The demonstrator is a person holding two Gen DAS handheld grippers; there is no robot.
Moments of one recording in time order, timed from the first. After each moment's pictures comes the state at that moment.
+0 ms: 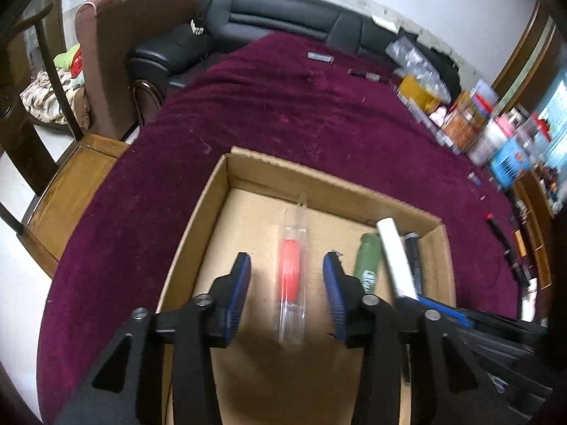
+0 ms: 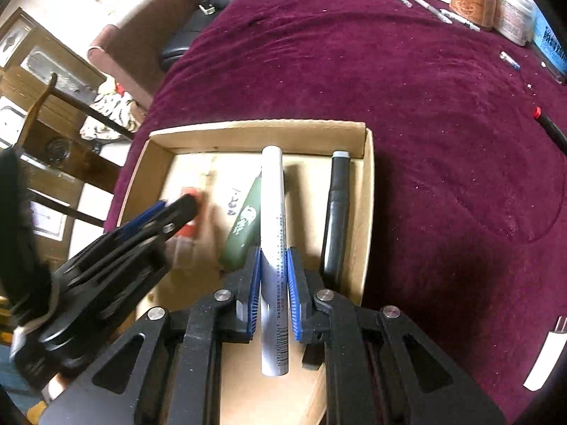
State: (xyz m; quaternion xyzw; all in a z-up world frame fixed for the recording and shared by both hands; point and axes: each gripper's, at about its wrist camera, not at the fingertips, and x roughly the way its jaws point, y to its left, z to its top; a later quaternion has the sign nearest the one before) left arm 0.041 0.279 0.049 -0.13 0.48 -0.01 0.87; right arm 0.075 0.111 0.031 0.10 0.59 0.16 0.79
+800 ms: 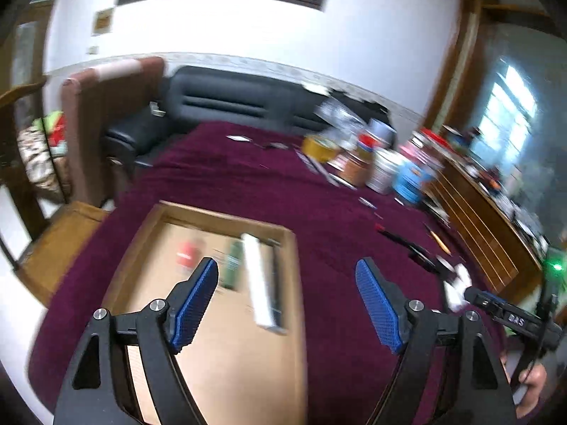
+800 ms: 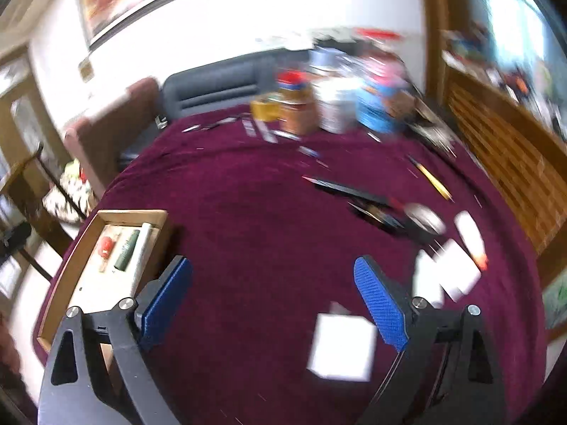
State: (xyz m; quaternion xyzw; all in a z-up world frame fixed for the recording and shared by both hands) left arm -0.083 0.180 0.145 -0.10 0.33 -0.09 0.93; right arm -0.077 -0.145 0.107 0.12 0.39 0.03 0.91
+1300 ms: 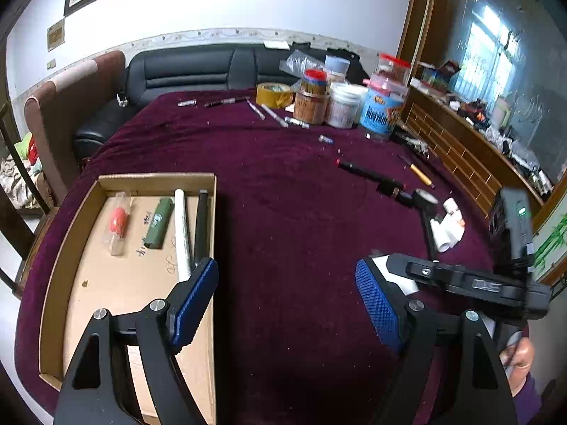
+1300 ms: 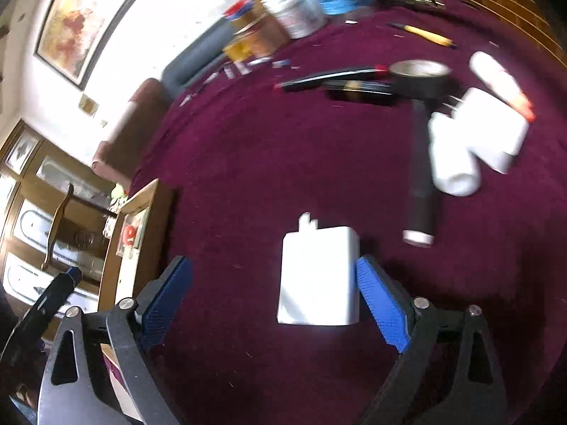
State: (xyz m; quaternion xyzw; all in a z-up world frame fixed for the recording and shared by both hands) left arm -0.084 0.083 0.117 -0.01 0.40 -0.12 0.91; right arm -0.048 -0.158 0.029 0.27 0.46 0.17 0.83
